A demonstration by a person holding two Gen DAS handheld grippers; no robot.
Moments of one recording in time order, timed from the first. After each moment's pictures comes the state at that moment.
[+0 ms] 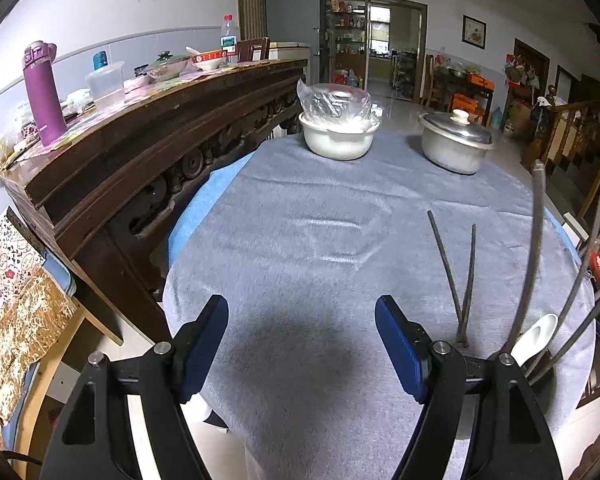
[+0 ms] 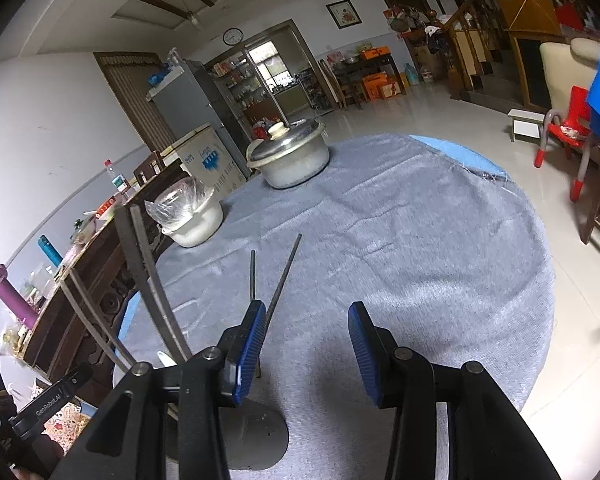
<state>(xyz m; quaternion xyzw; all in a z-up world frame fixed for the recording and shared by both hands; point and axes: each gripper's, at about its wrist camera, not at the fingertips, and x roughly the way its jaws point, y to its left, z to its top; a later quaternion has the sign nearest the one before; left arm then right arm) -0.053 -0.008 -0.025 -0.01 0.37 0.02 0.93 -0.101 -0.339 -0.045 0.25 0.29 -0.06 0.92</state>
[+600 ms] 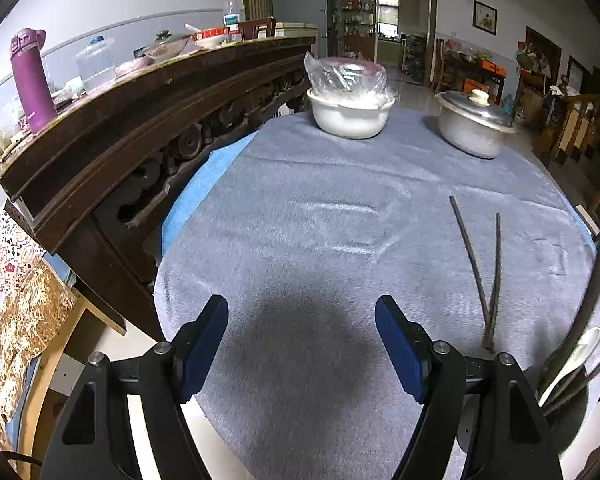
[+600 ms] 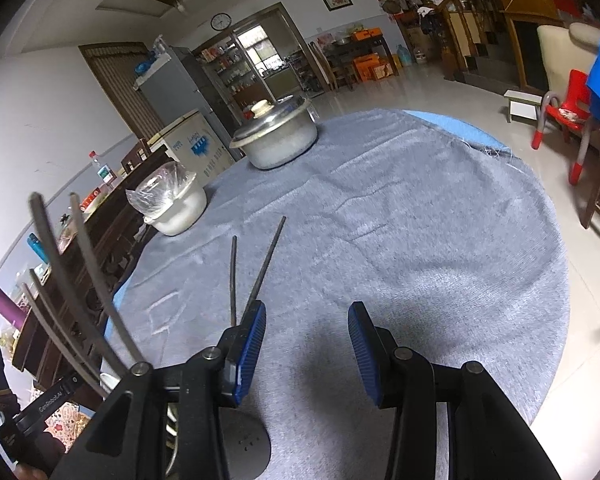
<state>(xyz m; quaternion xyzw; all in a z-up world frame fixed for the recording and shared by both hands) -0.019 -0.005 -0.053 0.00 0.40 0.04 0.91 -0.074 -0.352 -0.073 0.26 0.32 -0.06 0.91</state>
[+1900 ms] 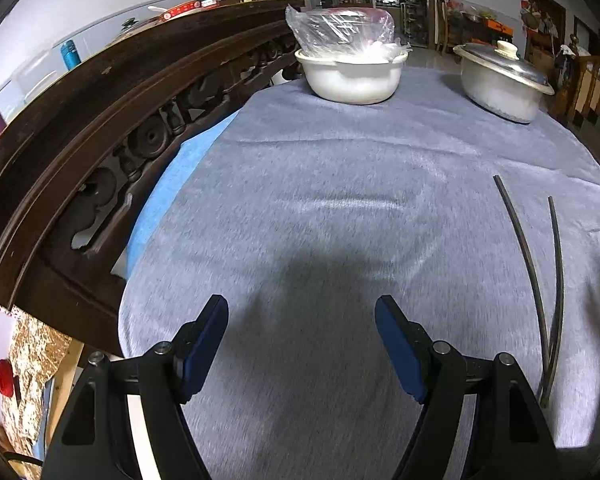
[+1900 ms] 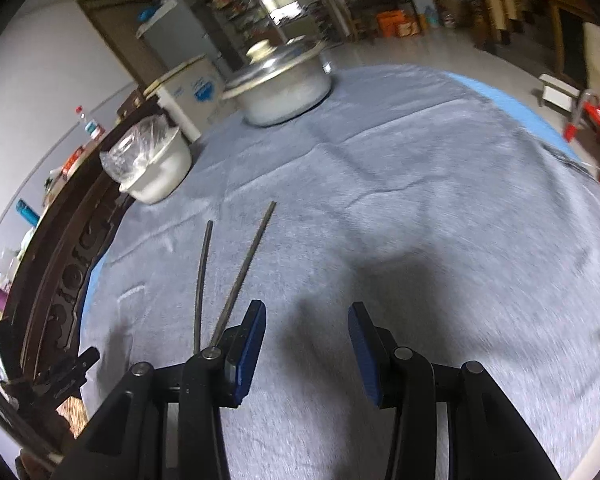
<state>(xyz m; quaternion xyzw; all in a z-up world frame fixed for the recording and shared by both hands) 0.075 -0.025 -0.098 0.05 0.45 0.05 0.89 0.052 -0.379 -0.104 0.23 0.42 0.00 0.88</state>
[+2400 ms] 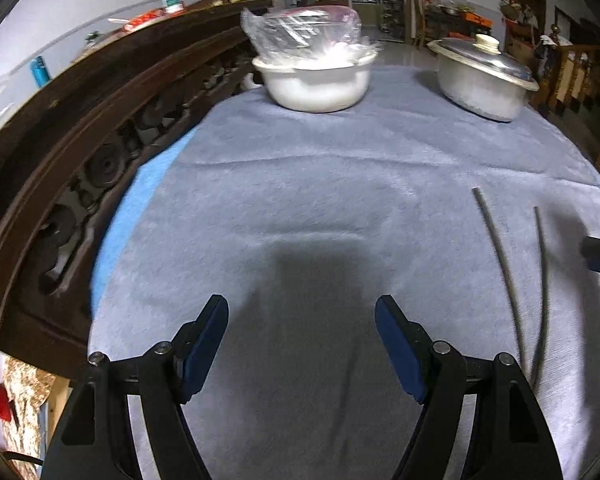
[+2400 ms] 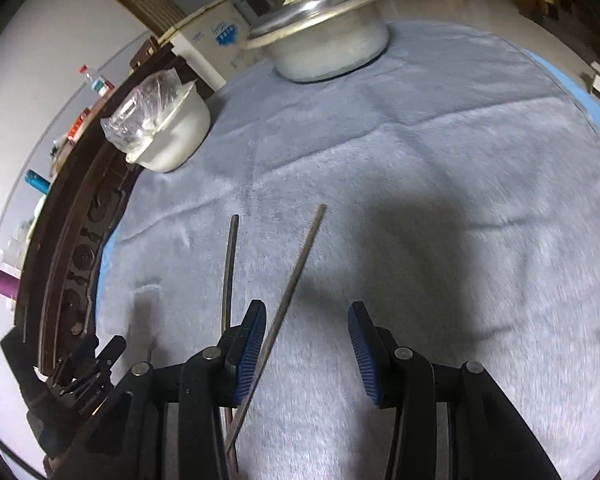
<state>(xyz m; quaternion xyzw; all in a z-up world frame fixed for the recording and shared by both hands) 0.113 -0.052 -0.094 0.05 0.46 0.00 0.89 0.147 -0.359 -0.110 0.22 0.51 0.07 0.83</state>
